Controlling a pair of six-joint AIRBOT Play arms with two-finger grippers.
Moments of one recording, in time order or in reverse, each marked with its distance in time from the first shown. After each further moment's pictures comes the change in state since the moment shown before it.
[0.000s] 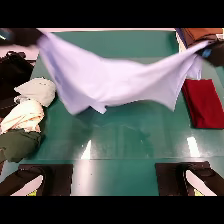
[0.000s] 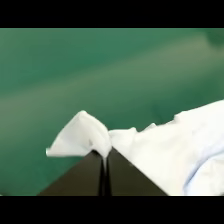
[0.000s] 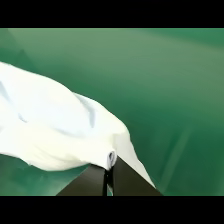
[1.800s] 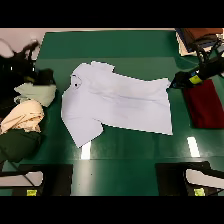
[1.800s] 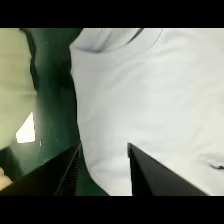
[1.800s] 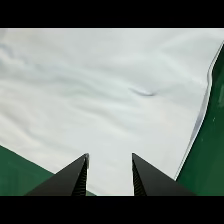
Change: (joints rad) left arm 0.276 -0.419 -0.312 -0.026 -0.247 -0.025; right arm -0.077 -0.425 -0.198 -0.049 0.158 0.018
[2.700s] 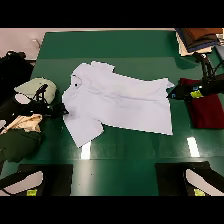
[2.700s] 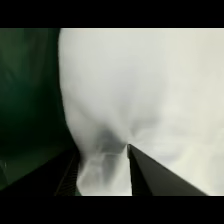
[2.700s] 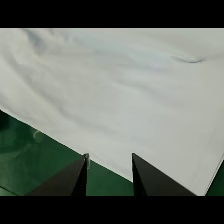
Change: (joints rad) left arm 0.030 0.193 -0.692 -0.289 0.439 0.110; right arm 0.005 0.263 -0.278 0.107 -0.089 -0.011
